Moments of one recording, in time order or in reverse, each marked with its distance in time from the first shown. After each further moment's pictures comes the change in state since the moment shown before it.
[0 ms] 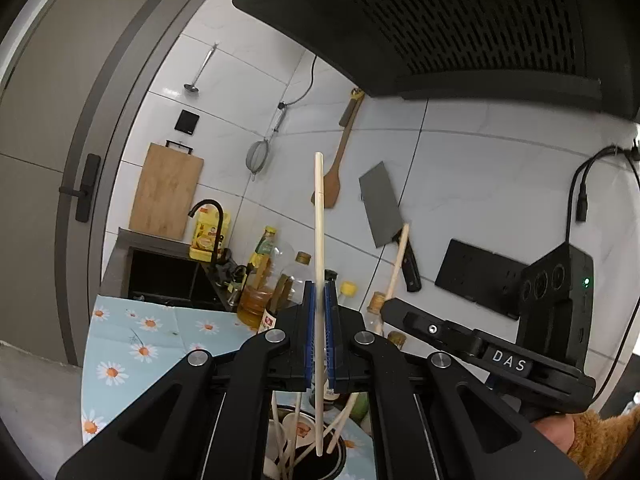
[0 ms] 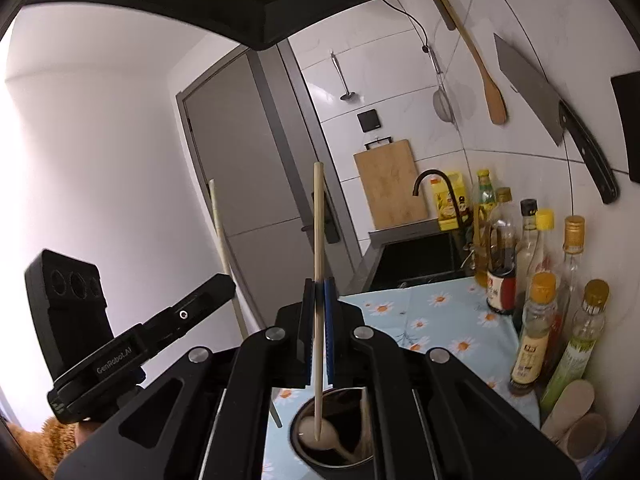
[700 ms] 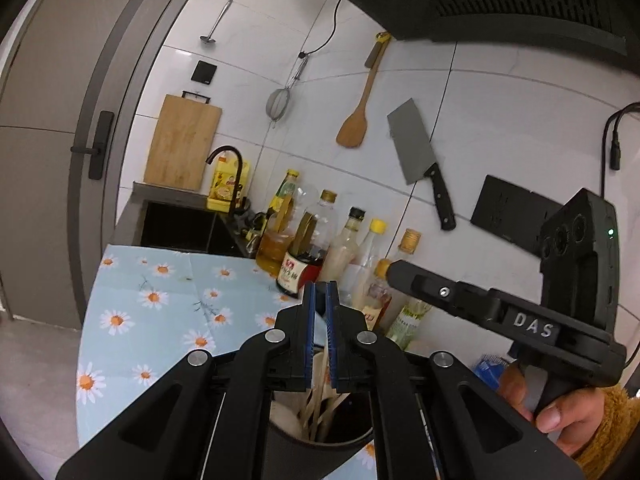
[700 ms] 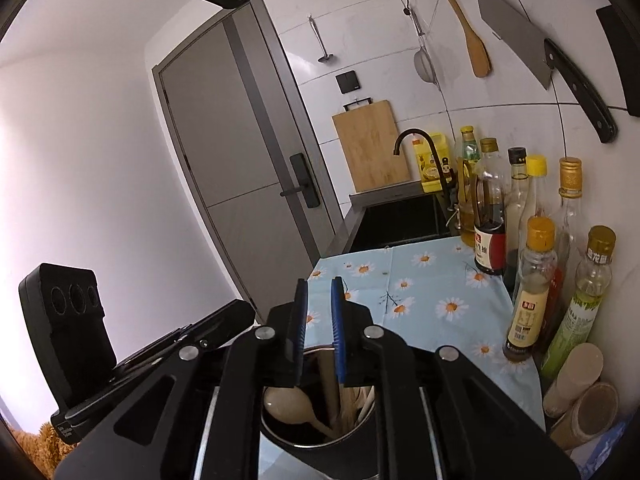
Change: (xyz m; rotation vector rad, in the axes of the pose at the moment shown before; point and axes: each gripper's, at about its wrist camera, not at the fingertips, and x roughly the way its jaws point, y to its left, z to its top) left arm 0.025 0.019 -0.054 -0.021 0.156 0.084; right arm 0.029 -0.023 -0.037 0.040 0.121 -0.052
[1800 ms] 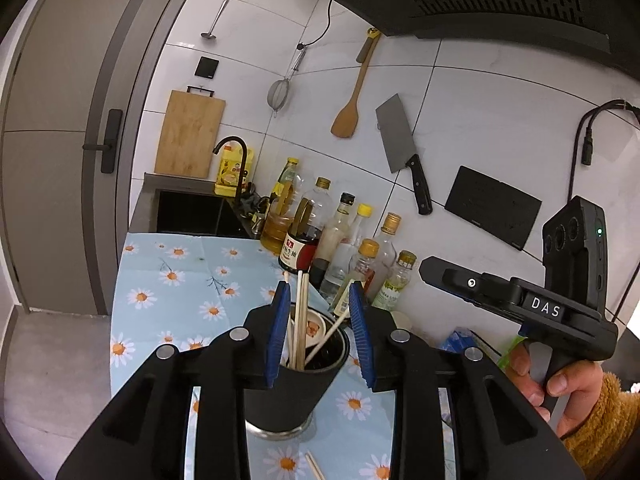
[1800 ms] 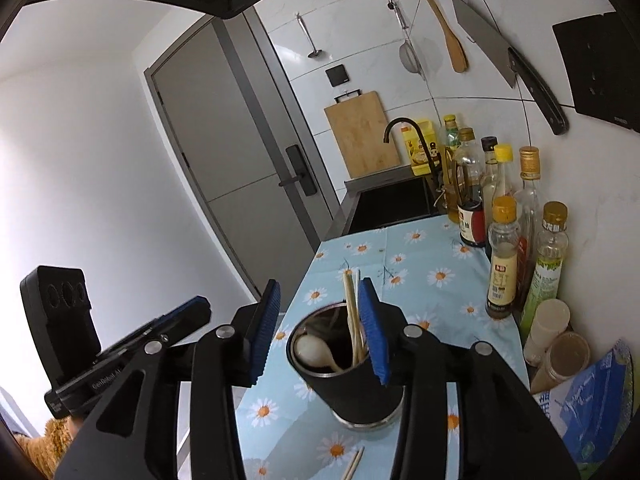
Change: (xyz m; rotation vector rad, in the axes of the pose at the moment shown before) left arm -0.075 -0.029 0.009 0.016 0.080 0.018; right arm -0.076 0.016 -0.002 0.049 0.062 -0.021
